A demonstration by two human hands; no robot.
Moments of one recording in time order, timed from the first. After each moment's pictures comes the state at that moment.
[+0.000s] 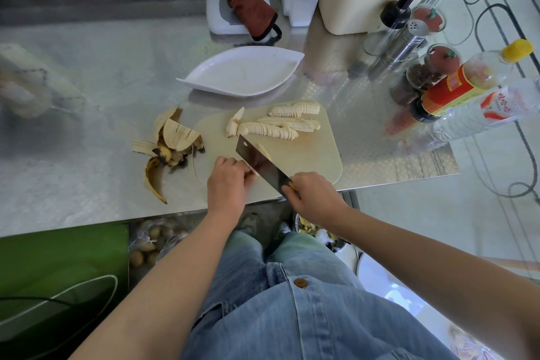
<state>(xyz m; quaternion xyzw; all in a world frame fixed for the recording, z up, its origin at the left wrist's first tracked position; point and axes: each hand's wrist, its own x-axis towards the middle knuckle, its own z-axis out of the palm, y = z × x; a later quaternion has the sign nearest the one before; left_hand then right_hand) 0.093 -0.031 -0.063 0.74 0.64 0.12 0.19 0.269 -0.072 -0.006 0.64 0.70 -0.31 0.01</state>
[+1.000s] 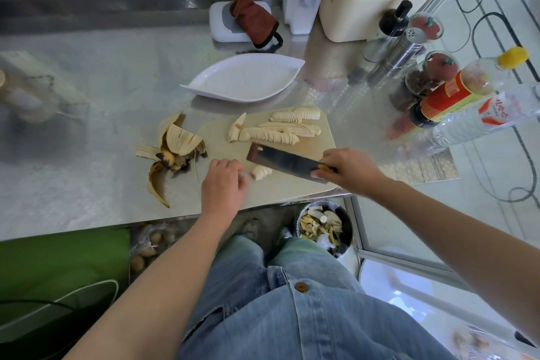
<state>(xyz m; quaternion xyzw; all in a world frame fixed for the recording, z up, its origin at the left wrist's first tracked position) 0.079 -0.027 -0.058 0.75 0.63 0.10 0.18 0.347 -0.033 0.001 0.59 0.77 -0.25 0.02</state>
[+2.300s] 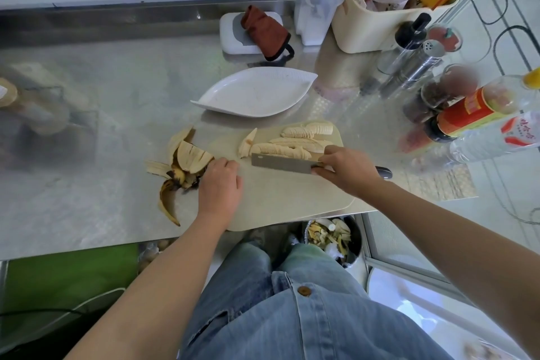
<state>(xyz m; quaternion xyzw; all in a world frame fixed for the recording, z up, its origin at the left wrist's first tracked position) 0.061 0.016 -0.049 0.75 0.64 0.08 0.16 0.329 0.010 -0.013 0.62 0.77 -0.18 0.04</state>
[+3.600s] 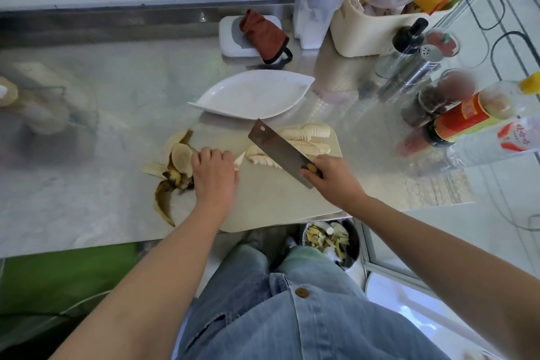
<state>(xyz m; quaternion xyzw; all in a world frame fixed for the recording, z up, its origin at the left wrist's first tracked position) 0.073 0.034 -0.046 0.76 0.64 -0.06 0.01 0.311 -0.003 -0.022 0.66 0.68 -0.29 -0.11</state>
